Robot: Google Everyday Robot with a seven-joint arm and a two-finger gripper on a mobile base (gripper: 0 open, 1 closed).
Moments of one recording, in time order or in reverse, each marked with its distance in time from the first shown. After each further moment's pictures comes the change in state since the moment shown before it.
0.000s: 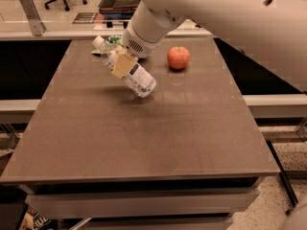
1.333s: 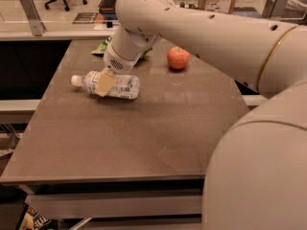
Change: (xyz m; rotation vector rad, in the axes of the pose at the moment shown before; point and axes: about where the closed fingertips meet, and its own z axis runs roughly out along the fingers) arm -0.012 0.040 0.085 -0.194 0.006 -0.099
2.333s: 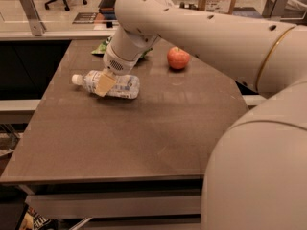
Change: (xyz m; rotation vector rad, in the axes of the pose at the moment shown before) arm -0.001 0.001 0.000 -0.002 0.000 -0.002
